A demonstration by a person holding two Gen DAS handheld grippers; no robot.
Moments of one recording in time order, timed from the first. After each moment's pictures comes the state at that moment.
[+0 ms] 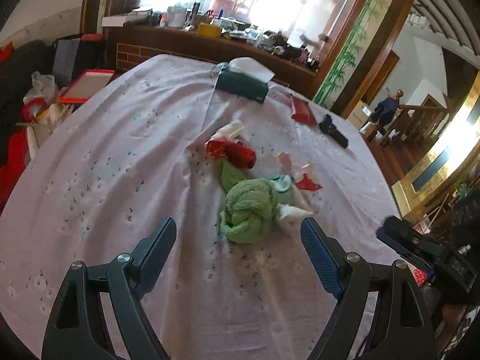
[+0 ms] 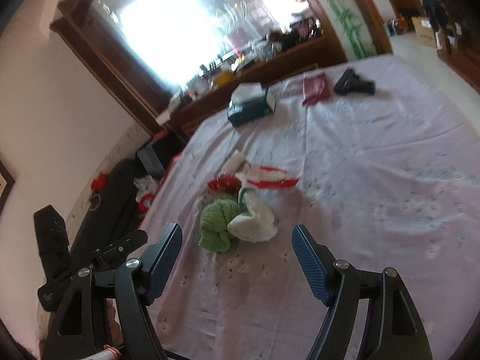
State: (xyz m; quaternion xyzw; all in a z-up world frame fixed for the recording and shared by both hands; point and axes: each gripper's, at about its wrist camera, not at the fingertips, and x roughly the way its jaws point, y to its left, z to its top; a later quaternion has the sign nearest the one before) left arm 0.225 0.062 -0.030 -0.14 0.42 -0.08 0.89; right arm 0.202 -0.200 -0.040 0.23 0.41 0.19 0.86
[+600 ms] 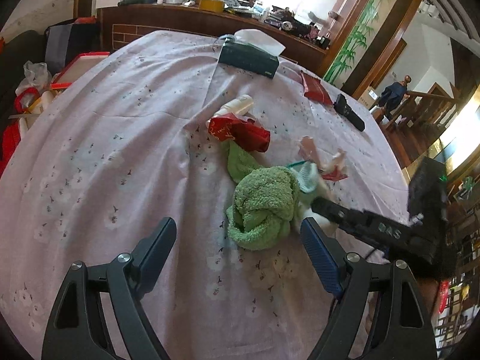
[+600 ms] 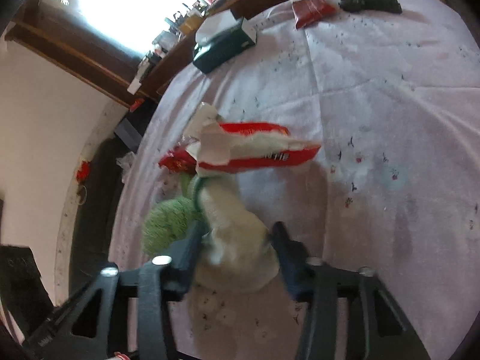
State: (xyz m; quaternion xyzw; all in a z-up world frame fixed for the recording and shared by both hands) left arm 0.260 0.053 -0.068 -0.13 0.47 -0.08 0.87; right arm 0.294 -0.167 -0.140 0.26 0.51 0.19 0.80
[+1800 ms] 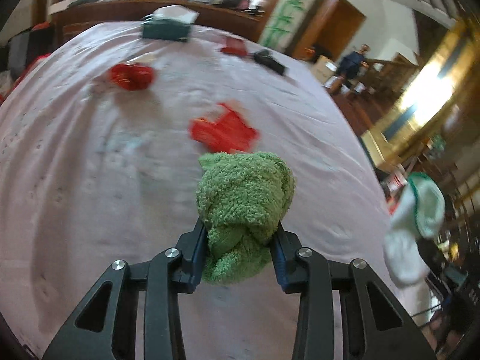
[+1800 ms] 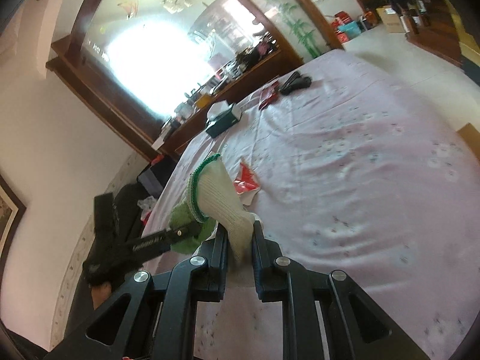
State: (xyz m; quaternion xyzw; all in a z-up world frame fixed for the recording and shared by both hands) left arm 0.146 -0.078 -0.062 -0.10 0.47 -0.19 0.85; right arm 0.025 -0.317 -0.044 0.31 0.34 0.14 0.88
